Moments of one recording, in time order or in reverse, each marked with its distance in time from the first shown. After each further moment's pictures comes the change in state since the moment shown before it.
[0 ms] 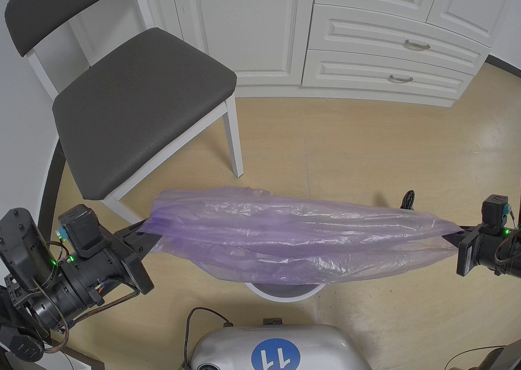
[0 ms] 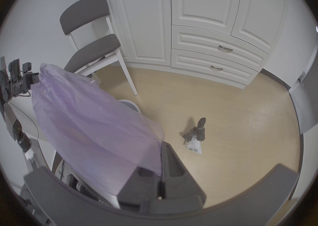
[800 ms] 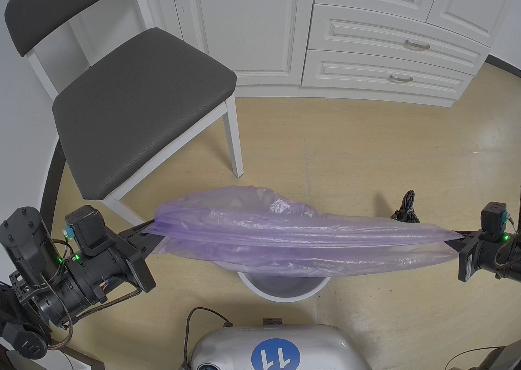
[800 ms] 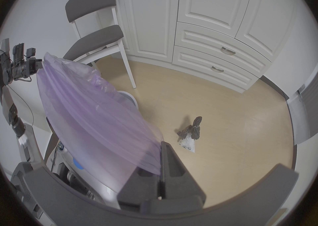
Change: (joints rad) left arm 0.043 0.045 0.004 -0.017 -0.040 0.002; right arm -0.039 -0.006 0.035 -0.004 0.001 -0.104
